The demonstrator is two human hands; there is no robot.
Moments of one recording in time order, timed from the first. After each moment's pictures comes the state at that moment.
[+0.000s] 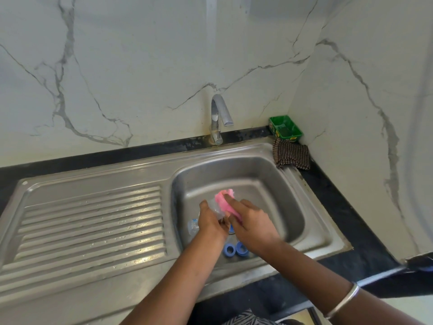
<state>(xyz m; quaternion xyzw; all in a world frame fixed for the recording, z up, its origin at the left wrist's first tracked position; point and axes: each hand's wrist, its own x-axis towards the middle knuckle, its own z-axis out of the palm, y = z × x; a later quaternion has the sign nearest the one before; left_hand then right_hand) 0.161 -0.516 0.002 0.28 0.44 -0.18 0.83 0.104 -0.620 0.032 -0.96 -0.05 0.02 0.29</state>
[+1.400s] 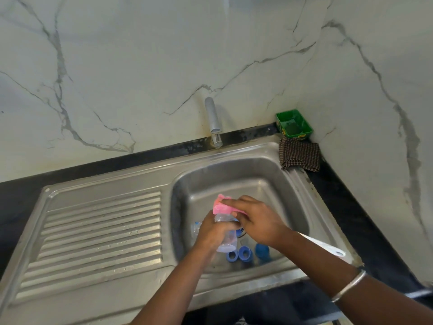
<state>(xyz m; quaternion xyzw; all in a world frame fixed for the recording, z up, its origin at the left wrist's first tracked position) 0.145 -0.530 0.008 0.69 0.14 -0.21 0.68 0.152 -0.688 0.015 -0.91 -0.17 0.08 0.36</state>
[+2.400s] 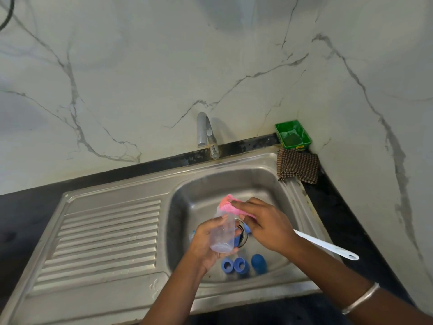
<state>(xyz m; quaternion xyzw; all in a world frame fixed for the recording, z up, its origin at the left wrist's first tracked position) 0.134 -0.564 0.045 0.51 0.22 -0.28 0.79 0.158 -0.749 0.026 -0.91 -0.19 0.02 0.37</state>
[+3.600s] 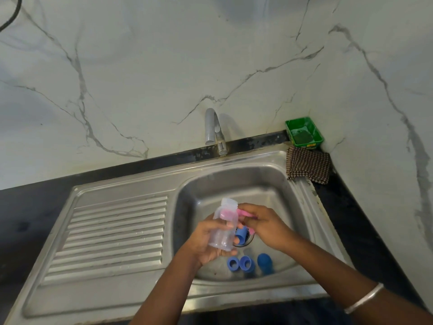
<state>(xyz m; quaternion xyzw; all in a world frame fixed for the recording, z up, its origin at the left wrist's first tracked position) 0.141 -0.544 0.054 0.52 0.12 -0.34 0.78 0.166 -0.726 0.016 -0.72 -0.12 0.18 0.66</state>
